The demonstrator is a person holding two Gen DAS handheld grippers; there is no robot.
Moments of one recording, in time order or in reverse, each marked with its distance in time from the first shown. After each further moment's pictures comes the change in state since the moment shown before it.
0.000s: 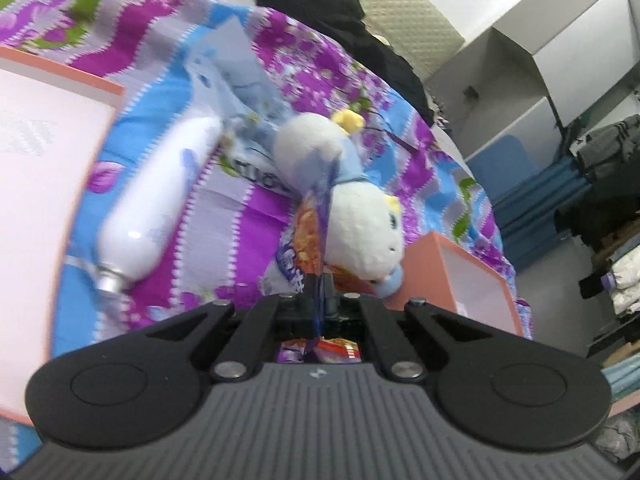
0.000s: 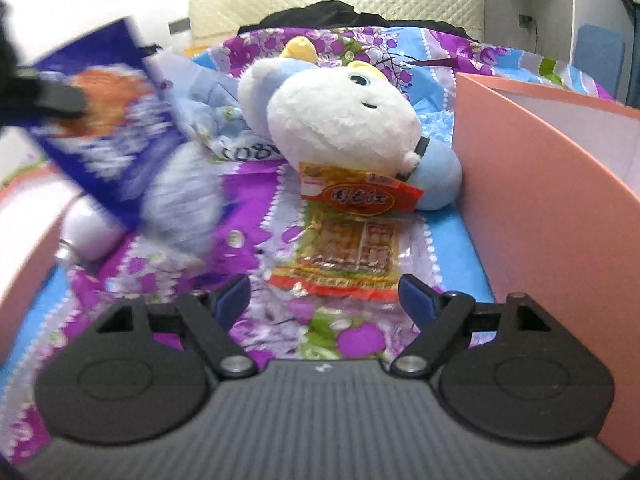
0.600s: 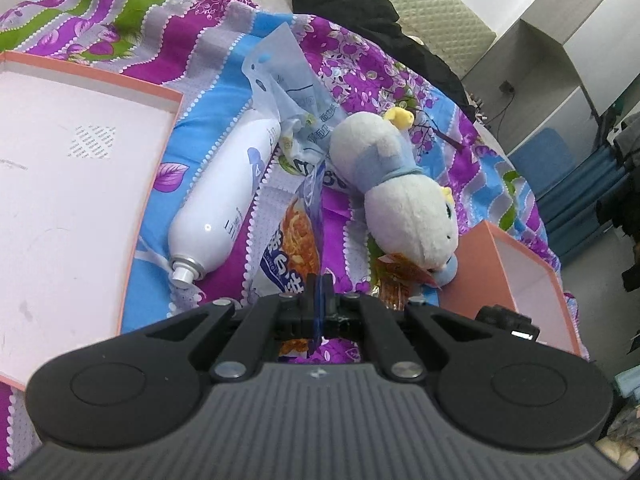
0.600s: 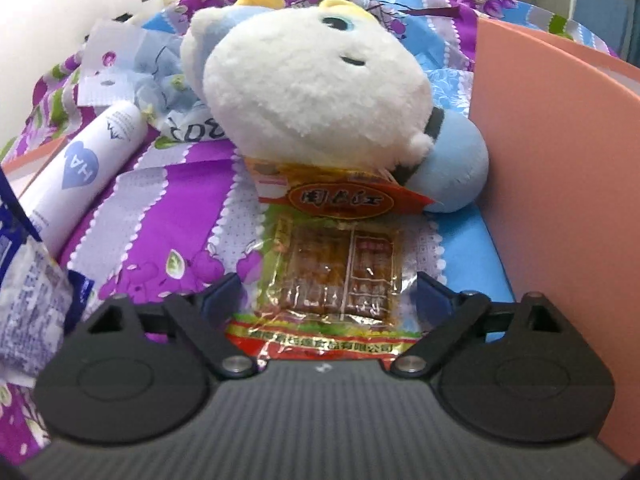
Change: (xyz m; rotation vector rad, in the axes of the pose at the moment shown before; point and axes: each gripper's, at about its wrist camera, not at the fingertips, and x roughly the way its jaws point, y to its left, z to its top) left arm -0.015 0.016 -0.015 0.044 -0.011 0.137; right arm 0.071 -0.010 0.025 0.044 0.139 -0.018
